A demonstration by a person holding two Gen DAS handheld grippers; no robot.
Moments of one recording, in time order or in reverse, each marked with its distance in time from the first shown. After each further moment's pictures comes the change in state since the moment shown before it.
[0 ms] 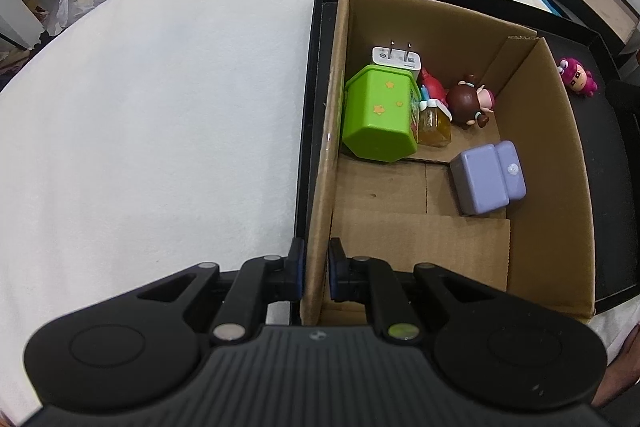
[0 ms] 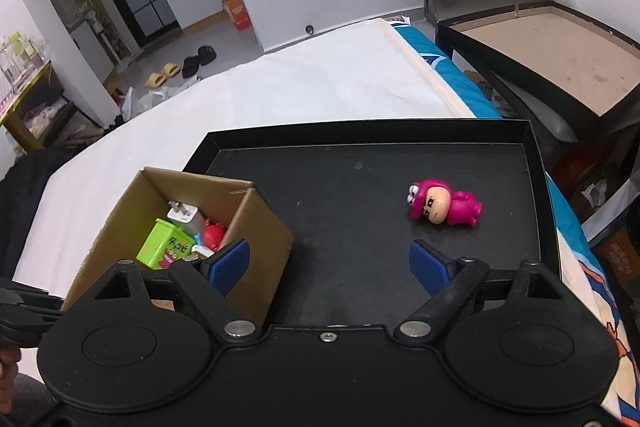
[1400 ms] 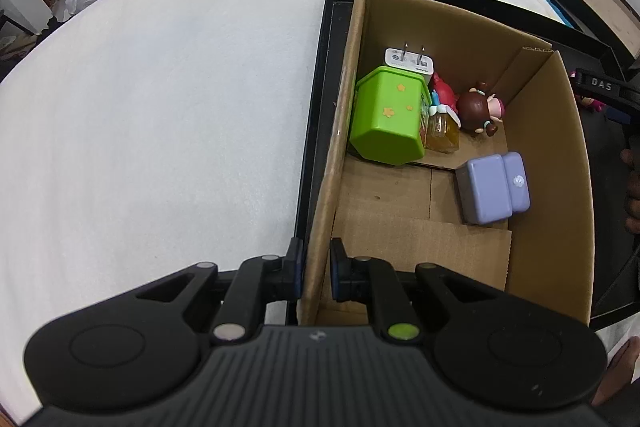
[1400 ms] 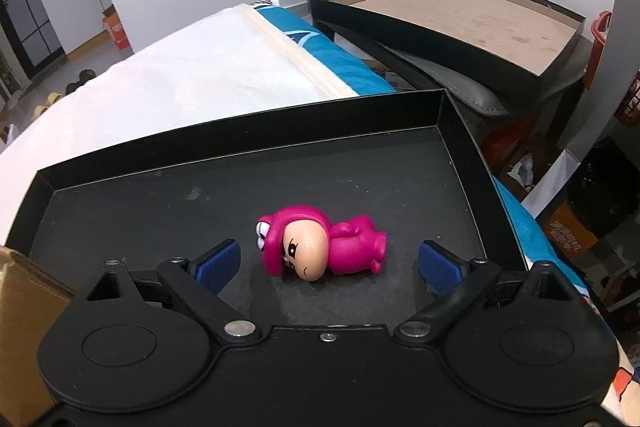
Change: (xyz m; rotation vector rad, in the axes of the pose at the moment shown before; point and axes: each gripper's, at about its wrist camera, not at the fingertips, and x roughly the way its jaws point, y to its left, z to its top) left arm 0.001 0.002 0.001 -0.050 0.012 0.005; right arm 0.095 -0.055 0.004 0.145 -0.023 -0.334
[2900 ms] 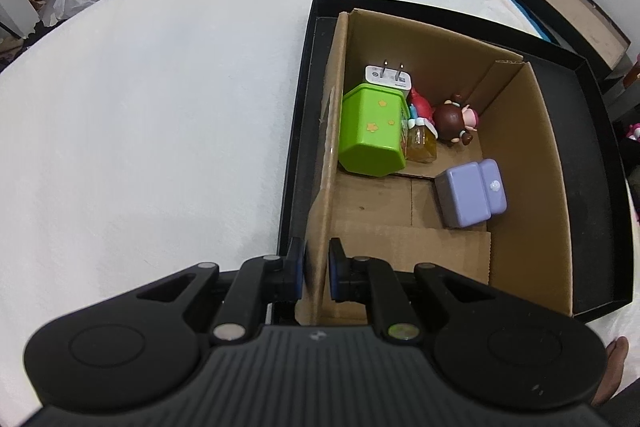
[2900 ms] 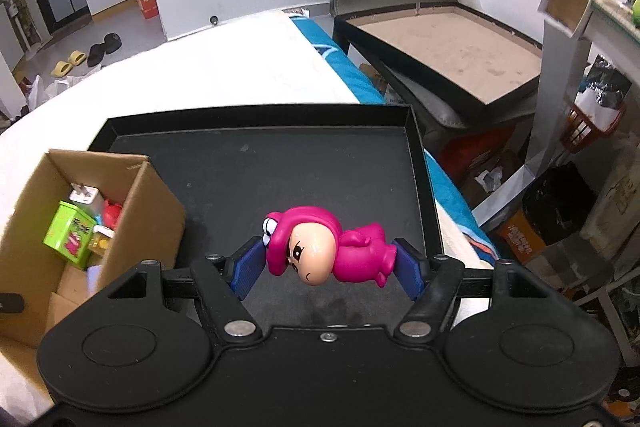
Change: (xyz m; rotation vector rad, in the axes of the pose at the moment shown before) left arm -0.016 0.004 0.001 0.001 -0.039 -0.074; right arm -0.127 0.008 -0.016 -0.145 0.025 -0.010
